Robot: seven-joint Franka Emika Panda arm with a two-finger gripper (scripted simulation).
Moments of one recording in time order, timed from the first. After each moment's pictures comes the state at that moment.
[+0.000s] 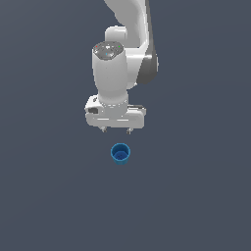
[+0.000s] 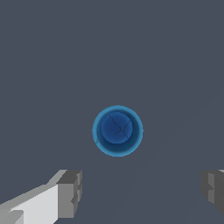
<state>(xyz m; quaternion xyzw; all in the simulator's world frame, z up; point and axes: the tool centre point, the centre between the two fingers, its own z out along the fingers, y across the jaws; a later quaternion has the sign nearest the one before) 0.010 -0.034 0.206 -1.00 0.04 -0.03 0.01</state>
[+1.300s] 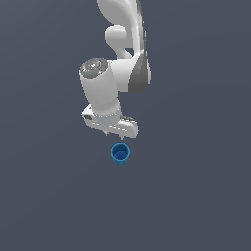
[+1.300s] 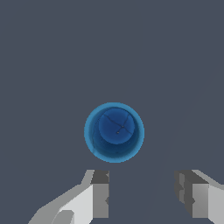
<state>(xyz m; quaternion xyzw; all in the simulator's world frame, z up) 0.010 -0.045 0.172 -0.98 0.18 0.00 0.05</state>
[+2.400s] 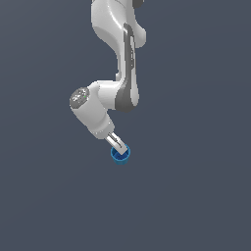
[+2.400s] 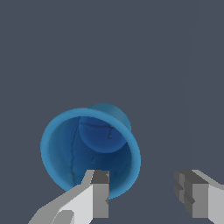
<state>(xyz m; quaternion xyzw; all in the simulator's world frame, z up) 0.000 -0.054 0.100 -0.90 0.41 0.08 0.11</state>
